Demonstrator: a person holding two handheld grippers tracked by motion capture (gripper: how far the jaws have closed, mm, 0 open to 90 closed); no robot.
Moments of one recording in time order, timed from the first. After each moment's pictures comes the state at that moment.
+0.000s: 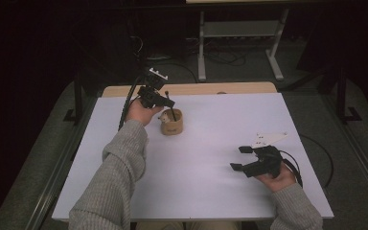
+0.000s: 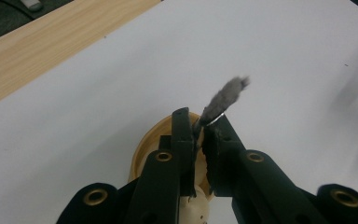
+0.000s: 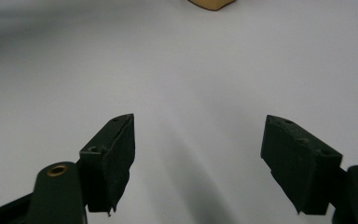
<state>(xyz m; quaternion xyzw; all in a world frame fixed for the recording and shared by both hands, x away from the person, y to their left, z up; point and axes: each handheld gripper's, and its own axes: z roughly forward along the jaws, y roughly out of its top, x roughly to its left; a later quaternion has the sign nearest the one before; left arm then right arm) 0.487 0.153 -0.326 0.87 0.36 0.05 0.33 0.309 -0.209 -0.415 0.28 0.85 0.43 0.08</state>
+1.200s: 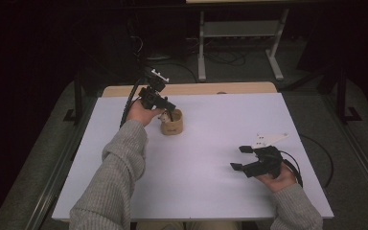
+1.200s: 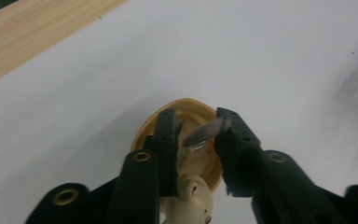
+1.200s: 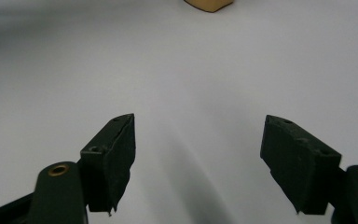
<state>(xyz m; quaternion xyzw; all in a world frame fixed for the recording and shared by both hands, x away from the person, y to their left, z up) 0.490 0.153 -0.332 0.87 0.37 0.04 0.31 0.308 -0.209 -0.414 0.28 0.85 0.43 0.09</state>
